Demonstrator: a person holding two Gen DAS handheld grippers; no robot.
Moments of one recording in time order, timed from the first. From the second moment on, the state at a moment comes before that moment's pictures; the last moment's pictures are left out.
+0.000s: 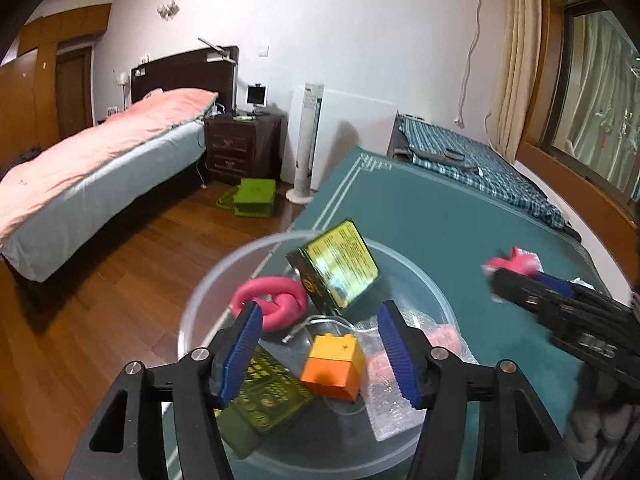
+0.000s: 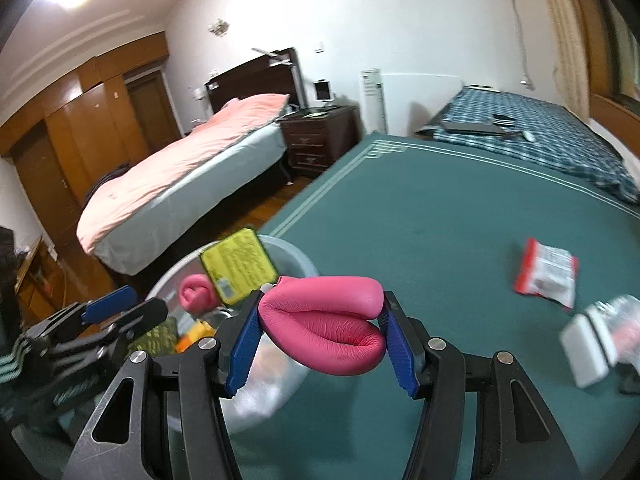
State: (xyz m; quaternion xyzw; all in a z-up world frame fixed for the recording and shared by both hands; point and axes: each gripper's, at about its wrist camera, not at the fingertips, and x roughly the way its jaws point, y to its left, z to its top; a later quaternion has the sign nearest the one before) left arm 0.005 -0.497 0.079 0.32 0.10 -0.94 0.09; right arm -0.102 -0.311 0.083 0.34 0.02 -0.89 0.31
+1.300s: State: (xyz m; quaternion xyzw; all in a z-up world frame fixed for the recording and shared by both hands) left arm 0.015 -0.490 0.092 0.30 0.11 -0.94 0.10; right arm -0.105 -0.288 0.065 0.36 -0.02 -0.89 0.28
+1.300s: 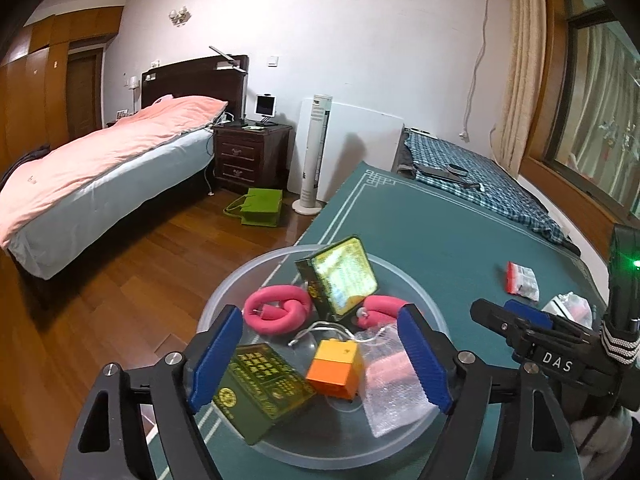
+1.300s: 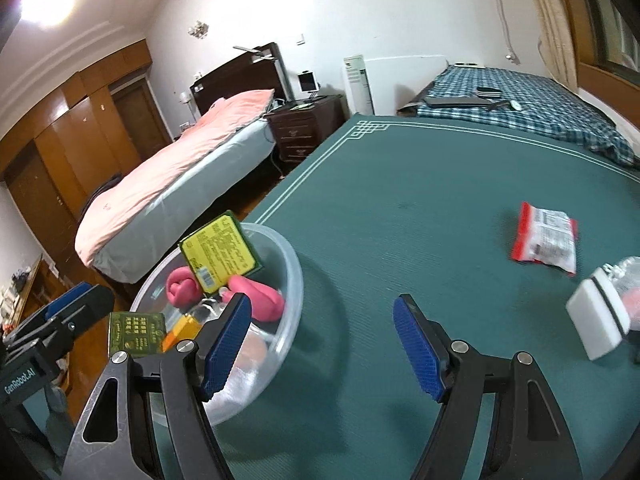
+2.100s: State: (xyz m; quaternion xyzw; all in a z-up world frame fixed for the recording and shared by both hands) left arm 0.002 -0.424 0.102 0.31 0.07 -0.95 0.06; right arm -0.101 -0.186 0.062 0.36 -0.07 -0.91 0.20
